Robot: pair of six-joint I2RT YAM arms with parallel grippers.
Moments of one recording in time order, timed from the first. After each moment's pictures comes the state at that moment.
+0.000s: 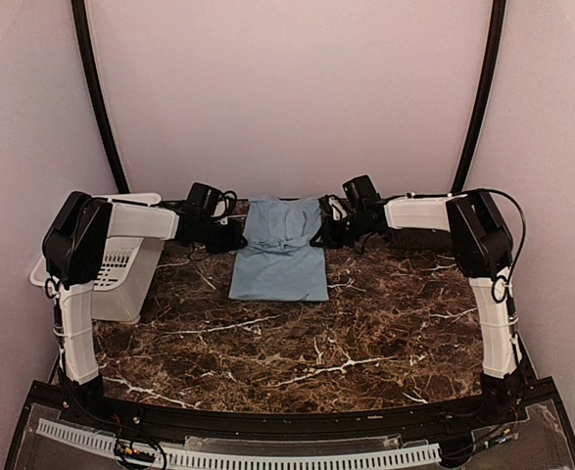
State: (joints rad) left arm -0.43 2.07 1.41 -0.12 0.25 -0.47; right arm 0.49 2.26 1.70 -0.28 -0.53 0.39
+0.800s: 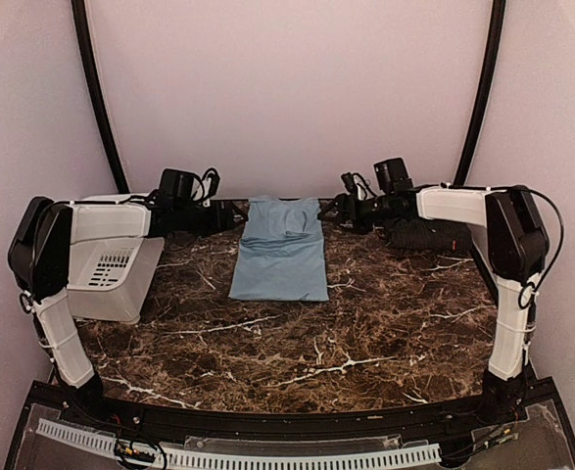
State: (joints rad) left arm -0.38 1.84 1.28 -0.02 0.35 -0.45; right arm 0.40 2.04 1.56 -0.21 -0.70 0.42
